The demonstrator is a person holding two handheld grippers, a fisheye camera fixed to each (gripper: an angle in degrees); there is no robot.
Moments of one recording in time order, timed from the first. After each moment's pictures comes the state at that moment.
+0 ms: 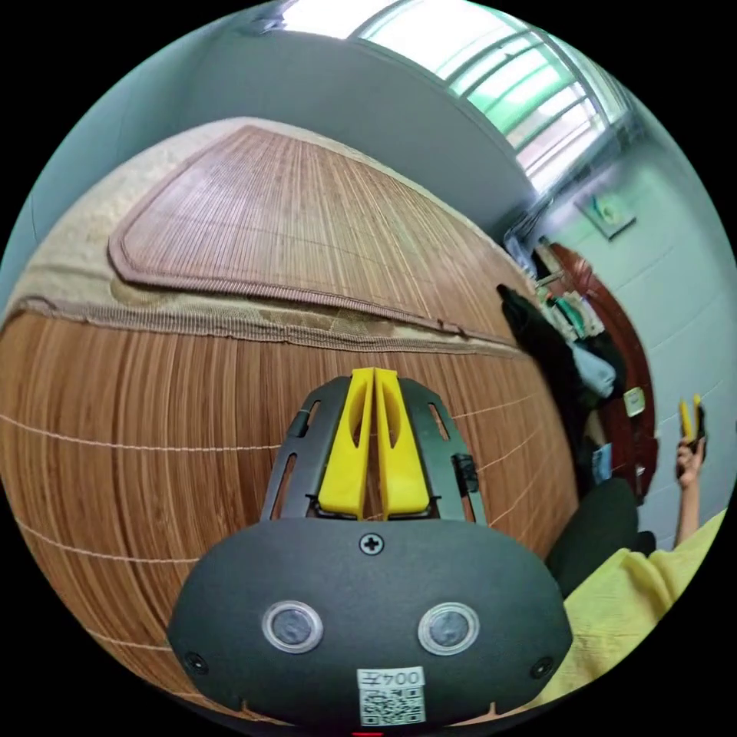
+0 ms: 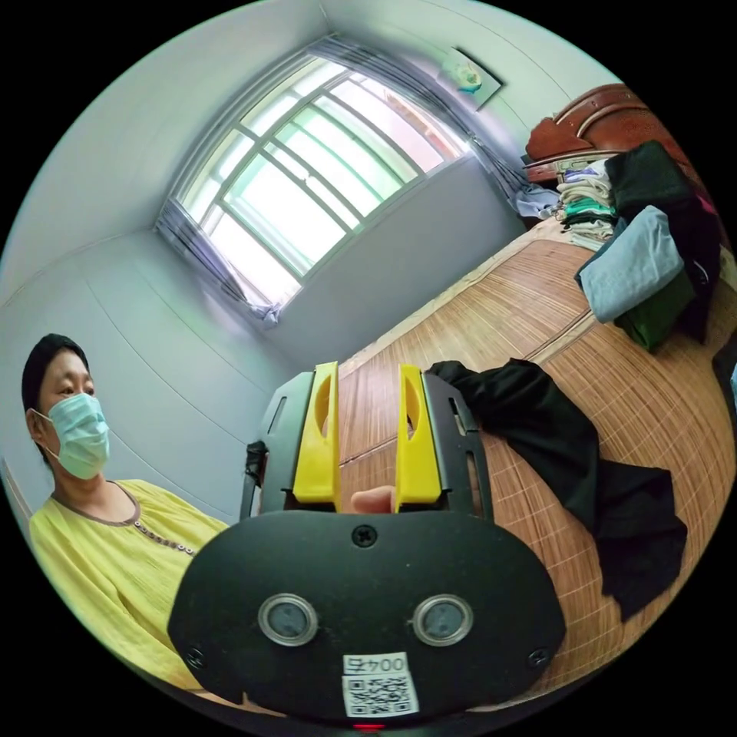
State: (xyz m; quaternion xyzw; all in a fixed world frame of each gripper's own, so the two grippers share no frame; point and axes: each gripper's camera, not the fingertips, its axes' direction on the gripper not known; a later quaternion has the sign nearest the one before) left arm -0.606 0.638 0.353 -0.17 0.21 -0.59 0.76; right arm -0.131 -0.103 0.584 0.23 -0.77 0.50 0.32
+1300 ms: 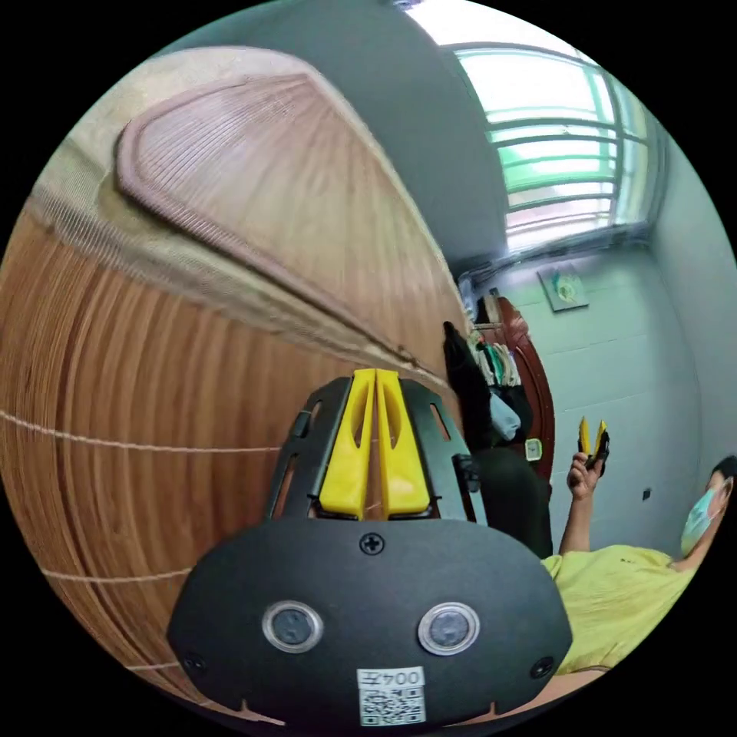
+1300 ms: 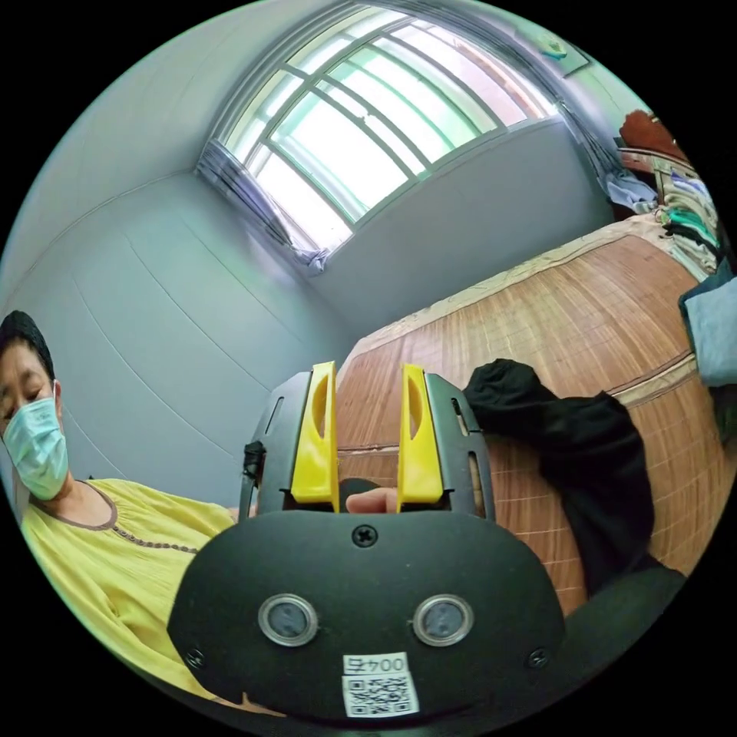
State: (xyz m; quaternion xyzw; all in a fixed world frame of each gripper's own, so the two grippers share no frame) left arm -0.646 0.621 0.310 -0.08 0.32 -0.69 0.64; right arm -0.095 -0.291 0.623 0.30 -0.82 0.37 0.31
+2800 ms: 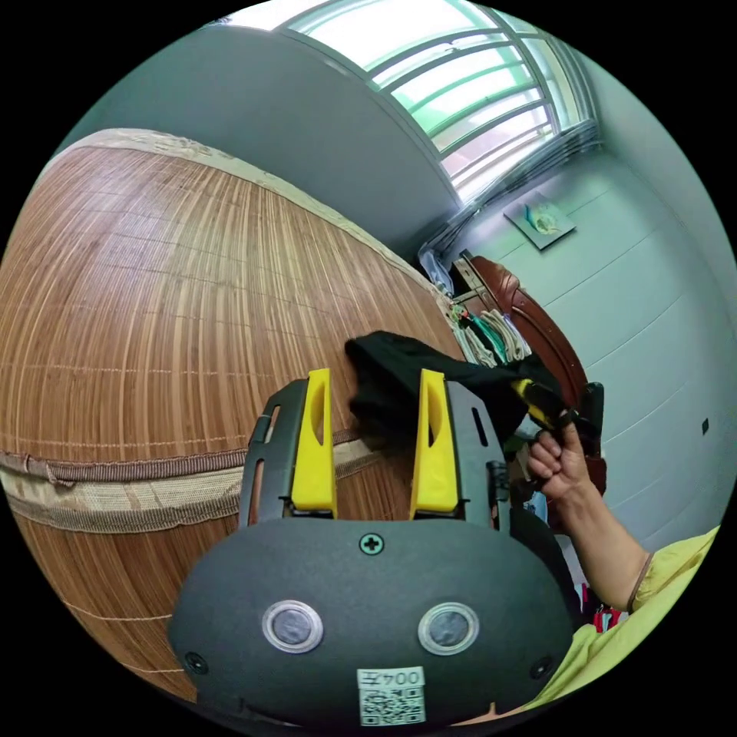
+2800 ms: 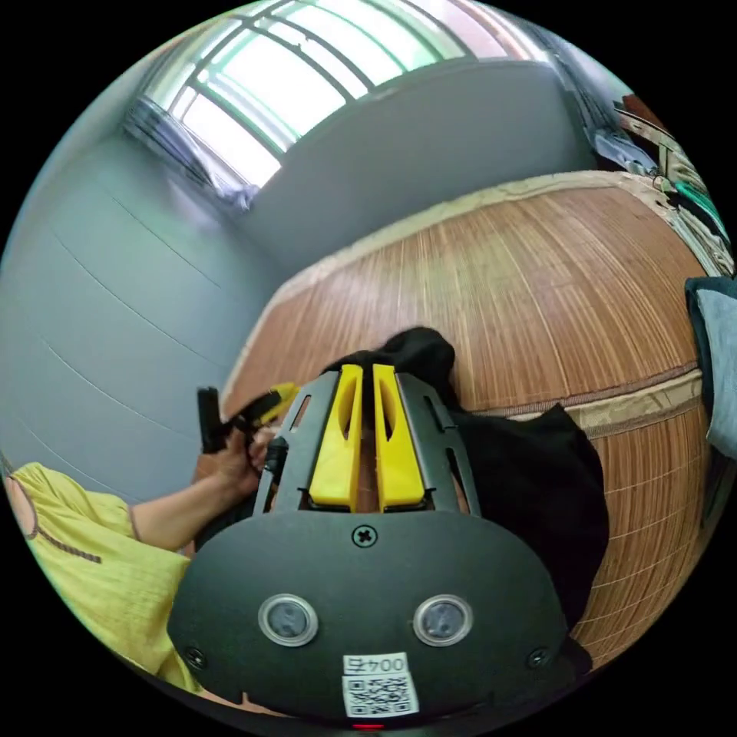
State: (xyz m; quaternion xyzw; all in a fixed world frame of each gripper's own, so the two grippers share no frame) left arm -0.520 0.309 0.461 -0.05 0.29 -0.60 0.74; right arm -0.163 -0.478 0.728 0.23 -0.84 0.30 0.39
